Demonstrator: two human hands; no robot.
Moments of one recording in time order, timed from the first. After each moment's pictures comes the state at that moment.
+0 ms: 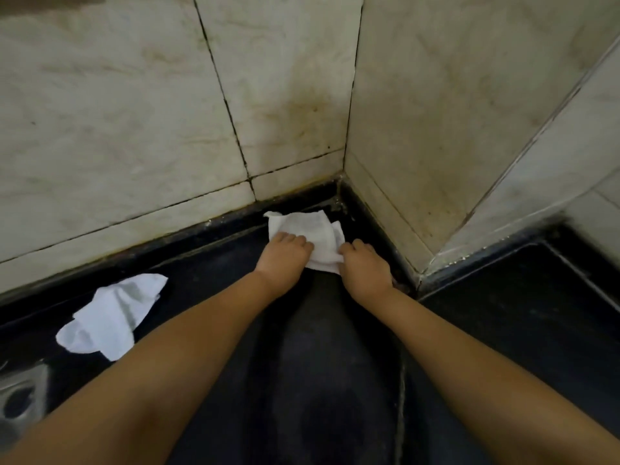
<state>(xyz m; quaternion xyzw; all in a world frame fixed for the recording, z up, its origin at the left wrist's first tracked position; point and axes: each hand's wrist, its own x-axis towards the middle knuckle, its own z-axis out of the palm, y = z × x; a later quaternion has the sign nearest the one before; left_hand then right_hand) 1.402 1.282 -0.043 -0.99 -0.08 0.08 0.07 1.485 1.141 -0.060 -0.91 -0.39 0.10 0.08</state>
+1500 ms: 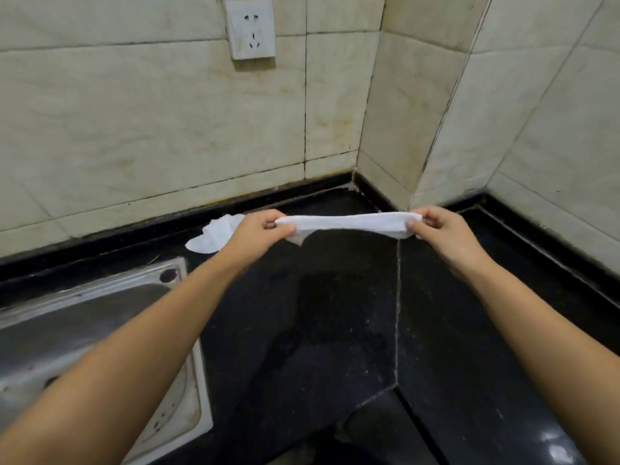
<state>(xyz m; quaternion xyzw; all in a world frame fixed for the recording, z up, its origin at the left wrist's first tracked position) 1.085 1.205 0.116 -0.82 -0.20 -0.16 -0.52 1.268 0.954 0.123 -0.79 -0.27 0.13 0.53</state>
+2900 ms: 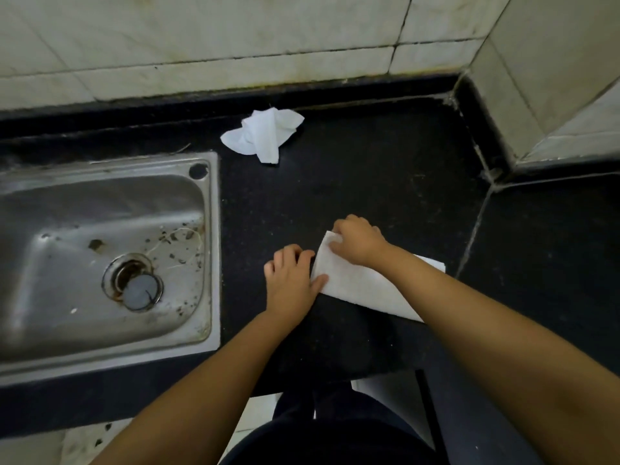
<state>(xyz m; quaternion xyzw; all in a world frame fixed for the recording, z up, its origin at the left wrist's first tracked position) 1.043 1.131 -0.069 -0.89 -0.43 0.01 -0.18 1.203 1.120 -0.033 -0.83 -0.50 0.27 -0.01</state>
